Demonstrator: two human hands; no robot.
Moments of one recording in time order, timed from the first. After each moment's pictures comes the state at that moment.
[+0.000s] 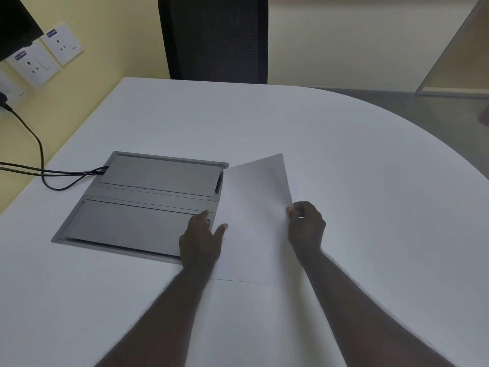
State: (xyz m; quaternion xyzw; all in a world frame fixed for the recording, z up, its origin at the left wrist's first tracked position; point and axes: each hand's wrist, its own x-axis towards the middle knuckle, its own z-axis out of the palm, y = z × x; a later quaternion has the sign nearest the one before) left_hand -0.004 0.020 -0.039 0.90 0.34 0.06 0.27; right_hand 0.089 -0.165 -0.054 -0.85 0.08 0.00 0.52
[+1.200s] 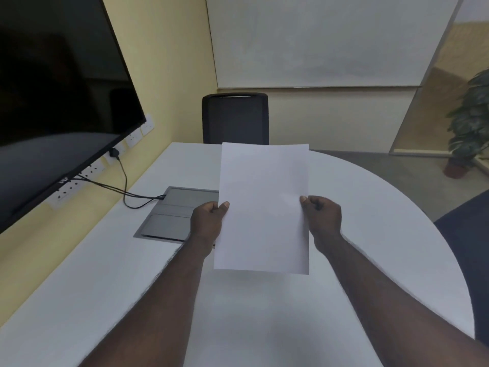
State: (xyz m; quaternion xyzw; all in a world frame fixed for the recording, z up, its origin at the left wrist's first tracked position) left_hand -0.169 -0.013 0.176 0.75 0.27 0.19 0.58; right_hand -0.075 -0.239 0.160 -0.69 0.04 -0.03 0.72
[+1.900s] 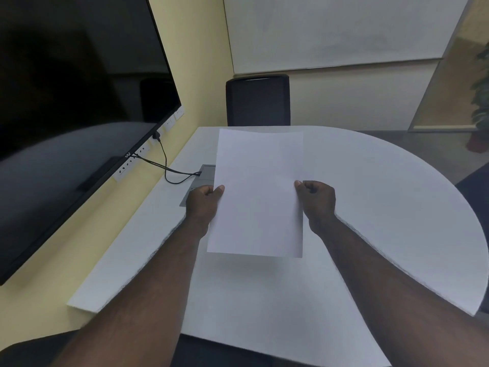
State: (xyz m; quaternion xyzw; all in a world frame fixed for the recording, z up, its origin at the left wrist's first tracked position) left_hand -0.317 0.062 0.207 0.74 0.27 0.18 0.59; right_hand -0.220 -0.163 0.175 -0.71 0.05 0.01 0.70
